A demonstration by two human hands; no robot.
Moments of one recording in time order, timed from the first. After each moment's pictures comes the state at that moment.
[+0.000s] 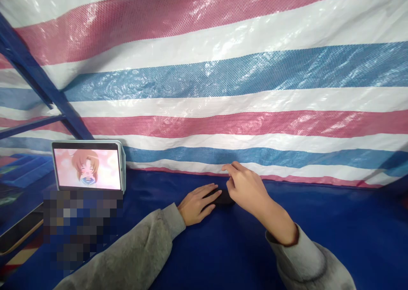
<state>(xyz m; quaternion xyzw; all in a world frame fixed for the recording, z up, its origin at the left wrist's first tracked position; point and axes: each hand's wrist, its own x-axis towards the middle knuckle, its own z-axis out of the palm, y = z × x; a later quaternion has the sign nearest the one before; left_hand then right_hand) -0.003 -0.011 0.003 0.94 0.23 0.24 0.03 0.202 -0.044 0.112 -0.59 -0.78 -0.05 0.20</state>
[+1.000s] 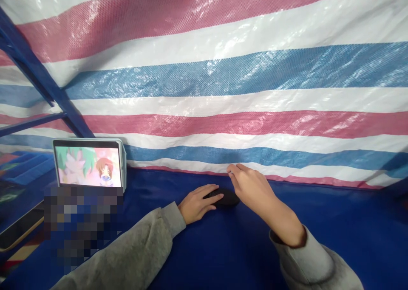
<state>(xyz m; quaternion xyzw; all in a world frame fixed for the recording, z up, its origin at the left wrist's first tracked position) -0.003 -0.009 -0.002 0.94 0.20 0.26 0.04 0.211 -0.046 0.117 -0.59 -0.79 -0.06 0.16</state>
